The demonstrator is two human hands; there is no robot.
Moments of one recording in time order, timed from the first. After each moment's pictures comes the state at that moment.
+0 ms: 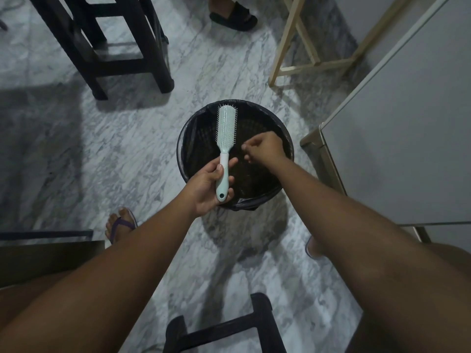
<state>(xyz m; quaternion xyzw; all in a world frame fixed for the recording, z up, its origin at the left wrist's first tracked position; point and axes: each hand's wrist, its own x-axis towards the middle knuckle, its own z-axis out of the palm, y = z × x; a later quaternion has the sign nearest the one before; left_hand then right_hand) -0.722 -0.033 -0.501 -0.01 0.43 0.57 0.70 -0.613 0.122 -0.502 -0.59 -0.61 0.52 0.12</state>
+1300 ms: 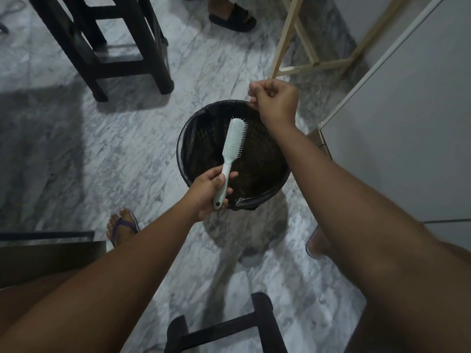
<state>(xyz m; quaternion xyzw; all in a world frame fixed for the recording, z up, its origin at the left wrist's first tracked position) -0.716 -0.041 -0.505 0.07 0.57 0.48 0.66 -0.640 0.163 -0.436 -0.51 -0.55 0.52 0.40</state>
